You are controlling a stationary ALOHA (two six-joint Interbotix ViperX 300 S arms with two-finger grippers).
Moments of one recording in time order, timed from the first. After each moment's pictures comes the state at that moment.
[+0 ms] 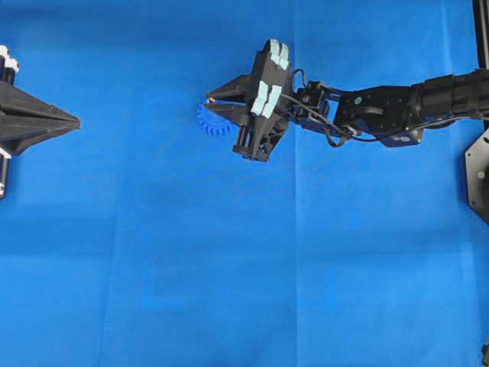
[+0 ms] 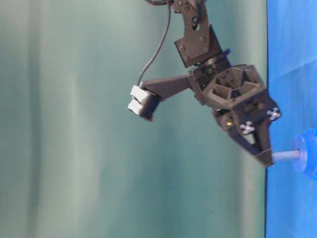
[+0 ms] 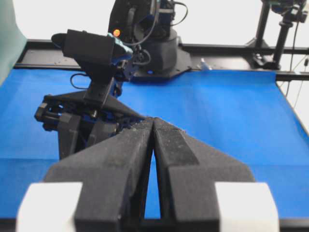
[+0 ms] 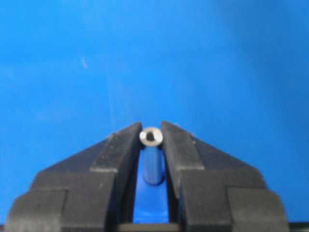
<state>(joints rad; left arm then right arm) -0.01 -1.01 1.19 0.00 -0.24 -0.02 -0.16 0.26 0.59 0.22 -0.47 -0.03</state>
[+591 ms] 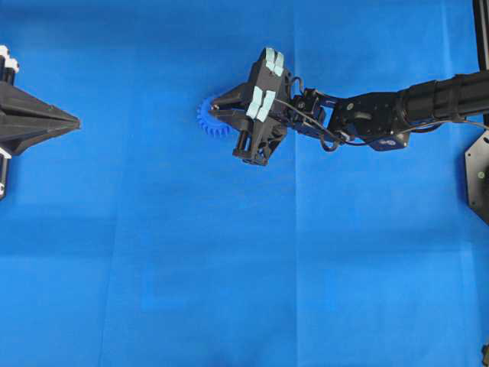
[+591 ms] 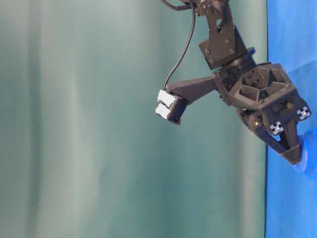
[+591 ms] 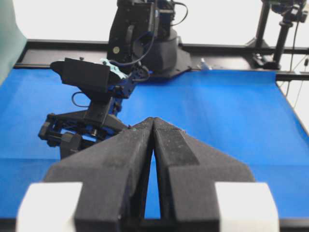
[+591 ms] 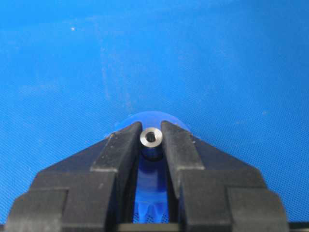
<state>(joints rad) -0.01 -1.01 1.19 0.00 -0.25 -0.02 -0.16 0.32 0.59 0.25 -0.49 -0.02</state>
